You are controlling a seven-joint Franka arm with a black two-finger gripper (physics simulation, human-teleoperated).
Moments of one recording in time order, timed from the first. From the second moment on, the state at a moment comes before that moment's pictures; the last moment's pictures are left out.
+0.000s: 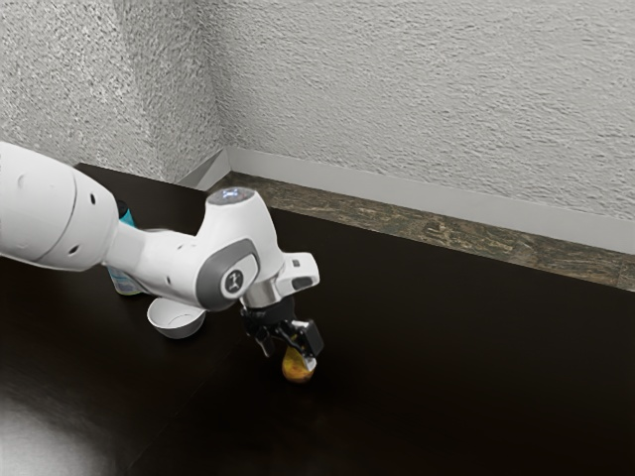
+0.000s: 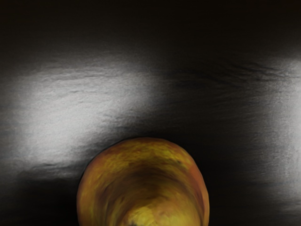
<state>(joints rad) -0.25 0.22 0.01 -2.22 -0.21 2.49 0.00</state>
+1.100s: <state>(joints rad) -0.25 0.30 -0.01 -2.21 -0.23 2.58 0.05</state>
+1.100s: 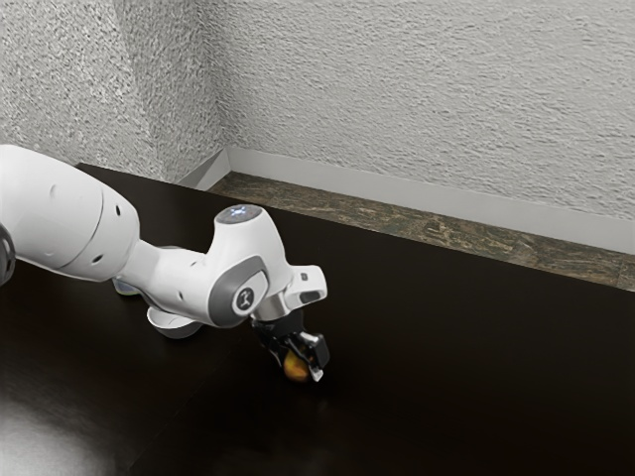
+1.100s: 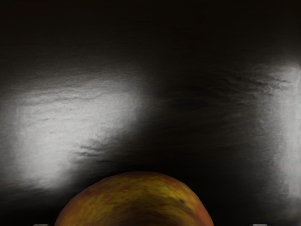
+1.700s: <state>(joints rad) -0.25 0.29 -0.01 -2.21 -0.20 2.60 0.02</state>
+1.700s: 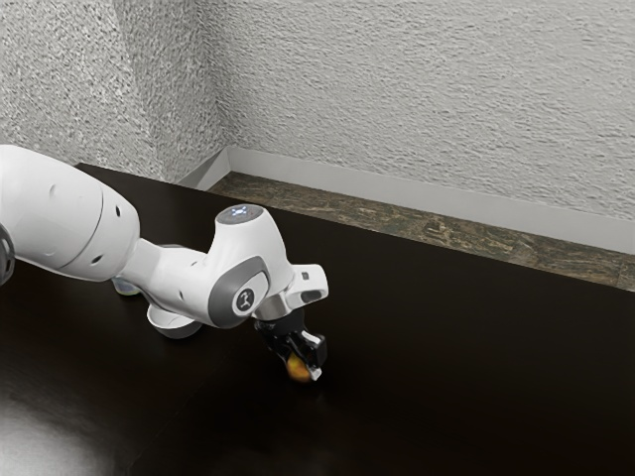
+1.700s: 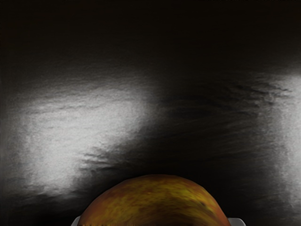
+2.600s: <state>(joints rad) 0.09 0.15 0.12 -2.17 -0.05 2.50 -0.02</state>
